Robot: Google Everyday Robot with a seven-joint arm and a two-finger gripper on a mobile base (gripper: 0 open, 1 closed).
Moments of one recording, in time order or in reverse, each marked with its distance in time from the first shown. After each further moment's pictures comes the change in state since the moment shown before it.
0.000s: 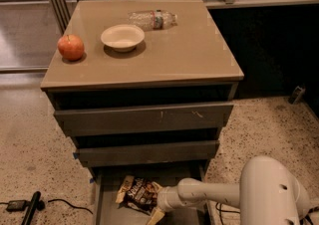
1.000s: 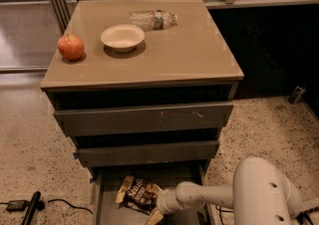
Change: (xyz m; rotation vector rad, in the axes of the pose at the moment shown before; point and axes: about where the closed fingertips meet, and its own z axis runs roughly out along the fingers) arm 0.018 -0.001 0.022 0.024 0.021 0.045
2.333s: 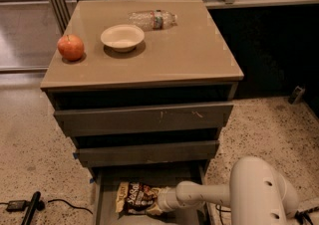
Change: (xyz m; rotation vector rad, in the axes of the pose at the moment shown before) arm 0.011 -0.008 0.006 0.022 0.023 0.007
